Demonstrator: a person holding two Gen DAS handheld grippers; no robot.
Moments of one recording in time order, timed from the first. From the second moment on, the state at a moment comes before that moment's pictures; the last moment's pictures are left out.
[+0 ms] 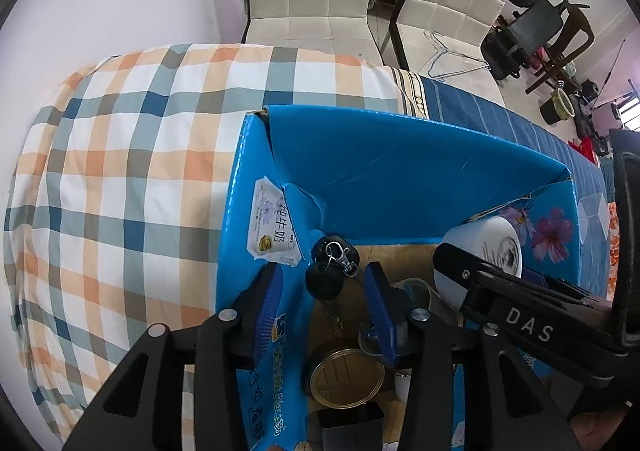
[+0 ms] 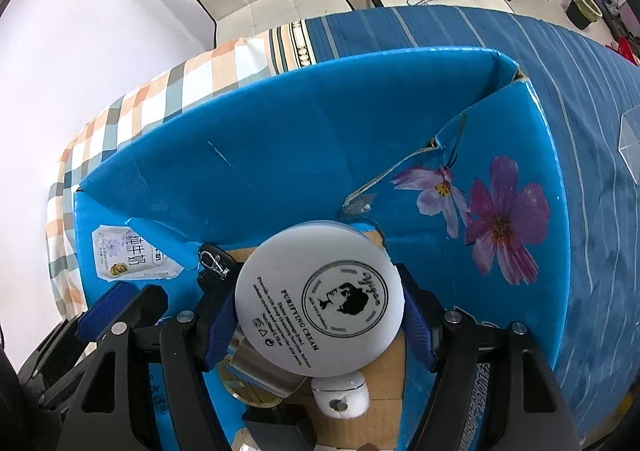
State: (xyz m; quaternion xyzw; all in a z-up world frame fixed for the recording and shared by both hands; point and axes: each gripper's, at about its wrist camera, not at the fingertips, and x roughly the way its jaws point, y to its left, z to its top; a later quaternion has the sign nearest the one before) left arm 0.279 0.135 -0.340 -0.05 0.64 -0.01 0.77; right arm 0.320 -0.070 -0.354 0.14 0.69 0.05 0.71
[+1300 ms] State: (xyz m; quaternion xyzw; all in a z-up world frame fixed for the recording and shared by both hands) left arm 0.177 0.125 -0.241 -0.03 0.54 0.04 0.84; right arm 0.225 -0.090 -0.261 0.02 0.63 0.12 0.77
